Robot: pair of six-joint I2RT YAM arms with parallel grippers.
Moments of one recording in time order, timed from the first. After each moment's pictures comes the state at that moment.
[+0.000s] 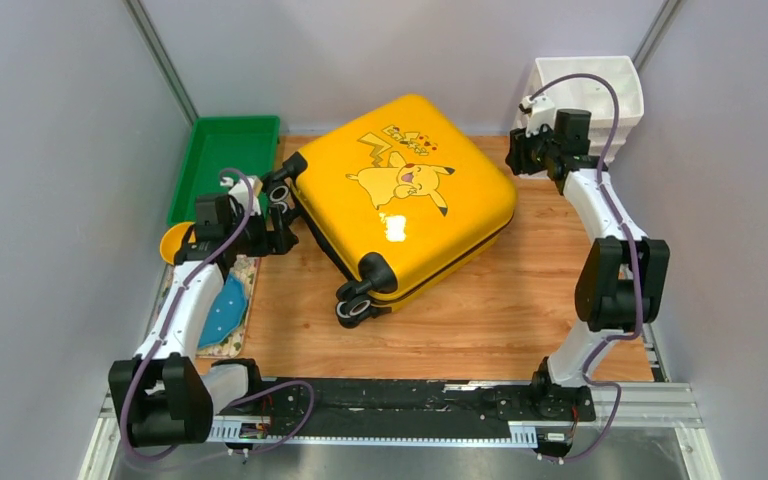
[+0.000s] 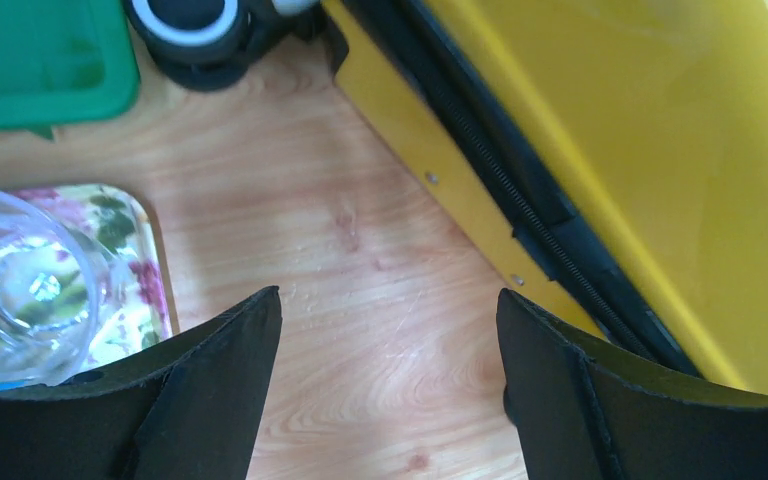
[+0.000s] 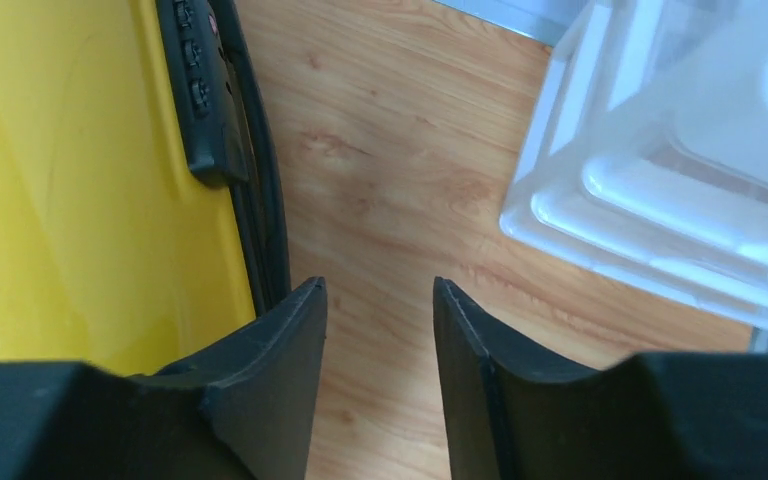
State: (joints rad) left arm 0.07 1.10 0.82 -0.40 0.42 -0.10; right arm -0.05 1.72 1.46 -0.30 -0.35 -0.25
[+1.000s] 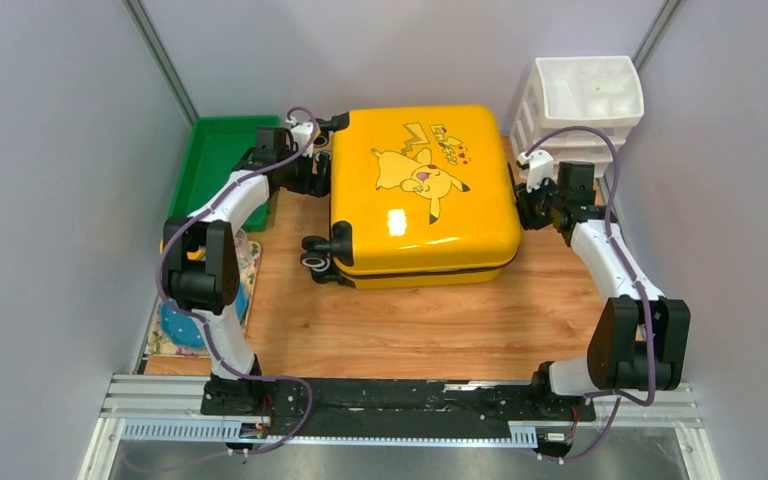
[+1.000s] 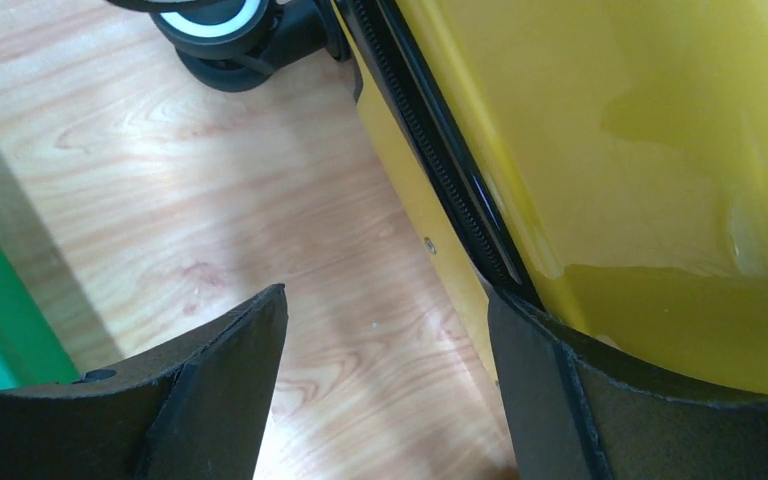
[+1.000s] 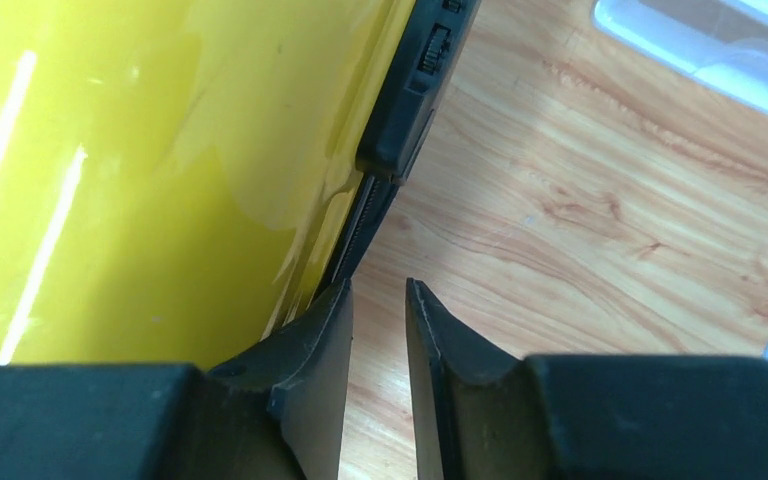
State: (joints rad) left arm -0.14 1.85 1.42 -0.32 0.37 0.06; right arm -0.03 1.40 1.04 -0.37 -0.32 -0.37
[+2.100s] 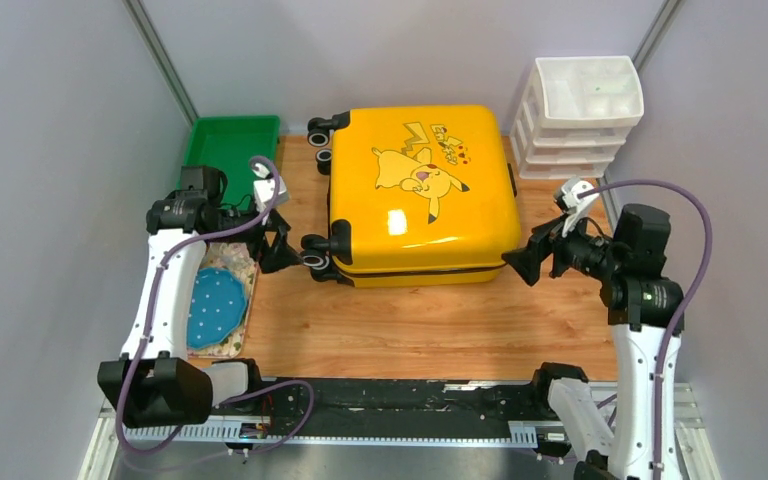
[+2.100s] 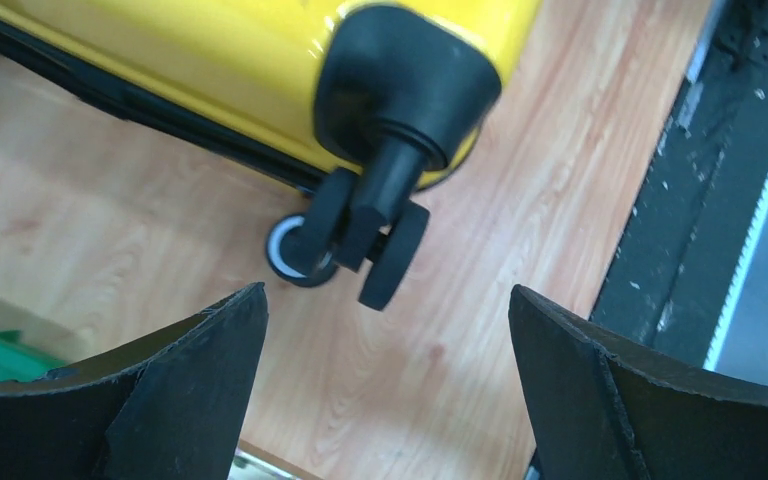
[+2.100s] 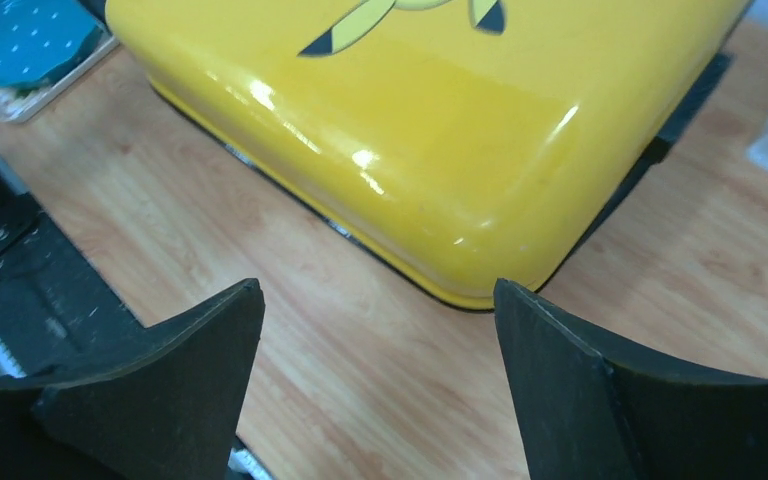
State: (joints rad) left arm 0.06 1.20 1.27 -1.14 0.96 0.87; right arm -0.16 0.77 1.11 -0.84 -0.83 -0.33
